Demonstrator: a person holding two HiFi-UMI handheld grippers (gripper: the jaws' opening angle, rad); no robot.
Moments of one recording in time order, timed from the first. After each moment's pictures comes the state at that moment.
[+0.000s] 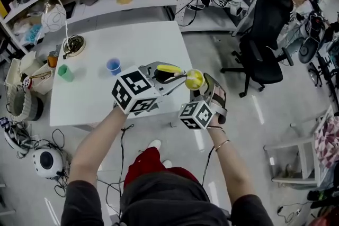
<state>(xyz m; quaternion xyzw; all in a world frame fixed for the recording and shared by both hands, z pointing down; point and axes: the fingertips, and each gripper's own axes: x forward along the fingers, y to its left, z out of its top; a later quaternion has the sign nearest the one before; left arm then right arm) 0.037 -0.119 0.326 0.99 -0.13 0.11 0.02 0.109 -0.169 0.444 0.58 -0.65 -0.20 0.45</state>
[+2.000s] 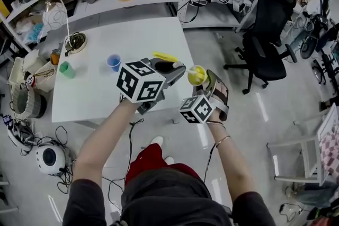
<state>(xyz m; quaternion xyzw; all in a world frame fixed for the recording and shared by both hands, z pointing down) 0.043 -0.143 0.345 0.96 -0.20 0.12 0.14 0.128 -0.171 0.455 0.59 -0.62 -0.18 0.48</state>
